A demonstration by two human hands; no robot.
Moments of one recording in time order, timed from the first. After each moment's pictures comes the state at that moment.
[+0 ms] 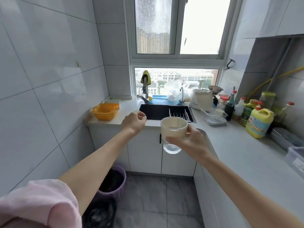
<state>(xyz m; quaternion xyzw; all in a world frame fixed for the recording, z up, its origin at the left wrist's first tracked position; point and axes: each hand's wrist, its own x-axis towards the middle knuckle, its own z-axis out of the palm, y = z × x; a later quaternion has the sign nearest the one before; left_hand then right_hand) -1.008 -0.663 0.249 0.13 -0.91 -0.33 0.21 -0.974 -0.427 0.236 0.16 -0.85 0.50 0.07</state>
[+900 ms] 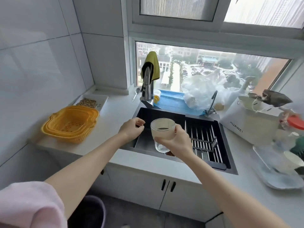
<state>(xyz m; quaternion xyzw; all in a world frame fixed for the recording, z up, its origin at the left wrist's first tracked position) -1.543 -0.831 0.117 0.16 -0.90 -0.40 0.05 -1.564 -0.627 0.118 0.13 -0.89 0.44 -0.04</state>
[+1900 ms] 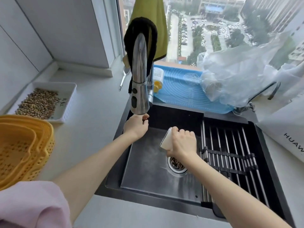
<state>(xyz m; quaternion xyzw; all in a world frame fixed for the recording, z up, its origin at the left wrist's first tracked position) -1.812 -0.909 -0.043 0.18 -0.92 -0.34 0.00 -1.819 -0.719 -0.053 0.20 -0.98 -0.08 -0.06</state>
